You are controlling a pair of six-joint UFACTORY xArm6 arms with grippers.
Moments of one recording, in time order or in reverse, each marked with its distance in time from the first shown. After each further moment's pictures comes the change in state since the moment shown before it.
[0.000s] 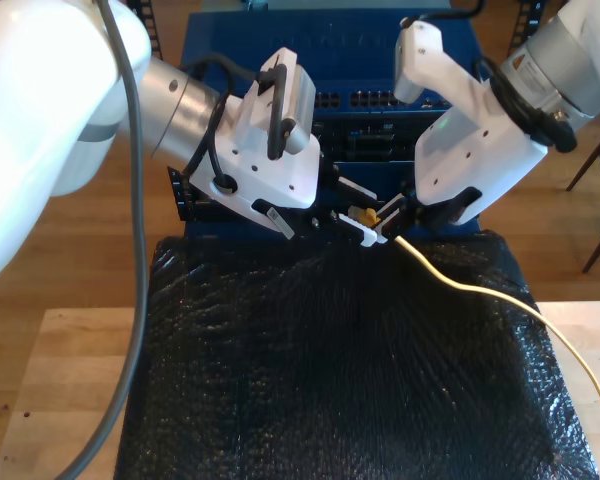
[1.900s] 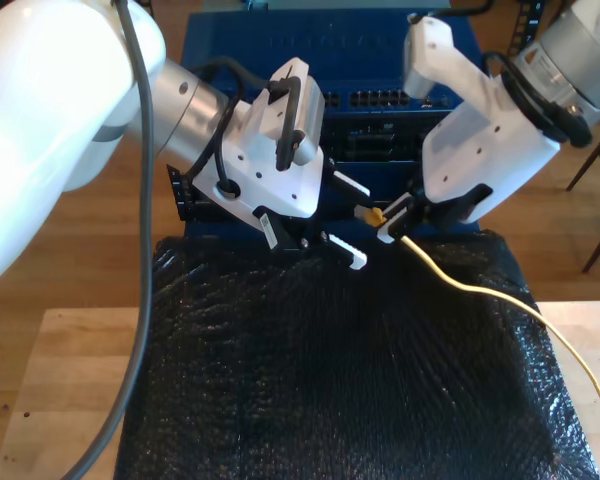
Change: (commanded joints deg) left arm -1.1 0.3 -0.6 3.5 0.0 -0.6; right arm -0.6 0.1 -0.9 0.4 1.7 0.1
